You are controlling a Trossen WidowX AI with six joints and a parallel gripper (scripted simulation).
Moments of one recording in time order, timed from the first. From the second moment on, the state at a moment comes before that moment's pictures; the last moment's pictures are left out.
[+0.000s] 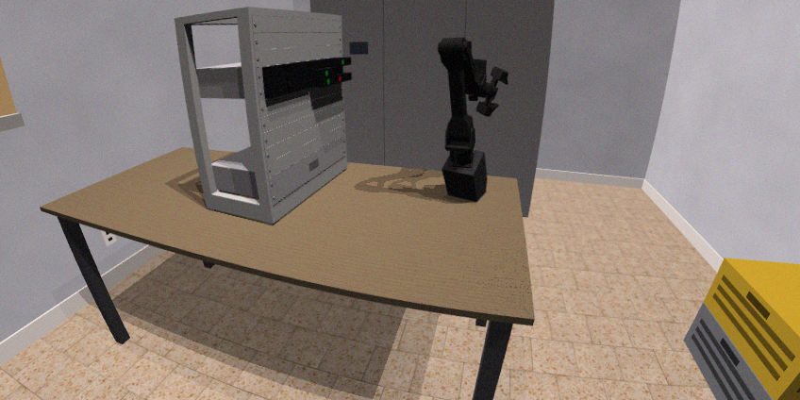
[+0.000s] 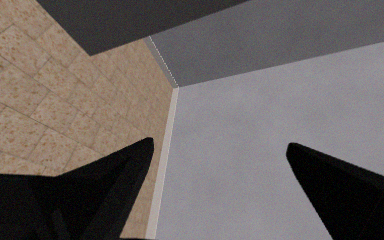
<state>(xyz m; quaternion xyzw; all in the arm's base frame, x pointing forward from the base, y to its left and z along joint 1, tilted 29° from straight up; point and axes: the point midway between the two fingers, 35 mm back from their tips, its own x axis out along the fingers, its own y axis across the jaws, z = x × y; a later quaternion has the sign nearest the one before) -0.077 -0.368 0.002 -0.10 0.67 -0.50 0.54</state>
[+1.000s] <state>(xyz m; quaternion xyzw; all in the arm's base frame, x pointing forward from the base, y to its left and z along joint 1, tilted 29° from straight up) 0.003 -0.384 0.061 0.00 0.38 -0.62 0.69</state>
